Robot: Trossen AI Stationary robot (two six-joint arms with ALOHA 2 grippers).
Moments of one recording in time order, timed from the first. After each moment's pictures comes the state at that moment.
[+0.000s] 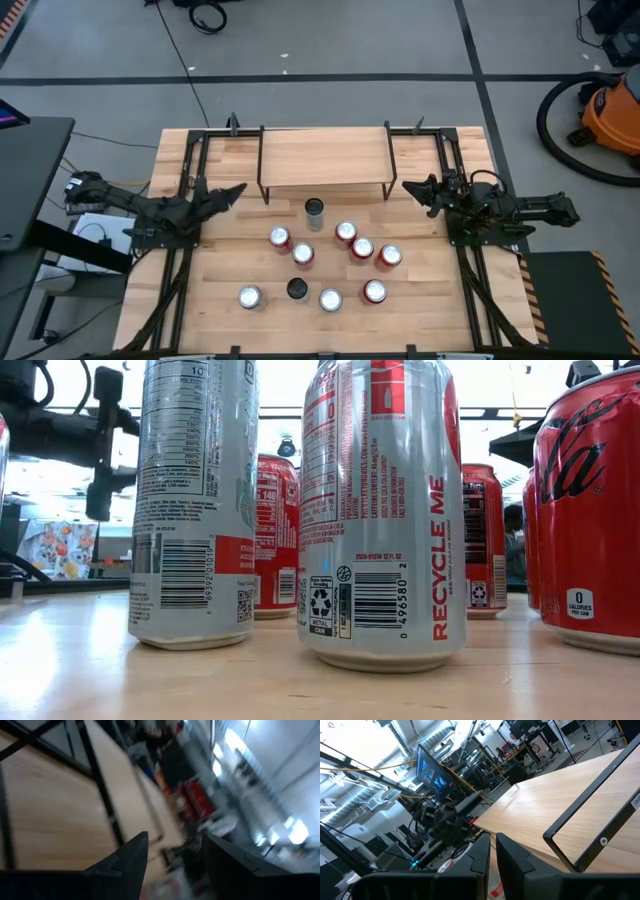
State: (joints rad) left arm -0.28 0.31 0.01 0.42 -0.92 -1.06; right arm 0.01 0.01 0.01 0.14 0.37 0.65
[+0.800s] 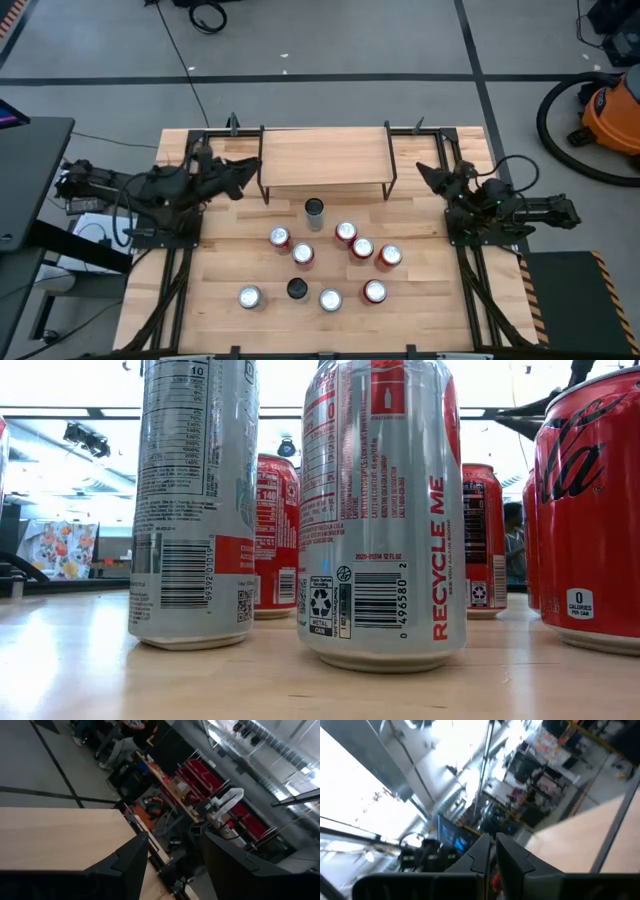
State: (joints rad) left arm -0.23 0.83 0.86 -0.03 -0.79 -0.81; right arm -0.02 0.01 0.01 0.44 0.52 0.76
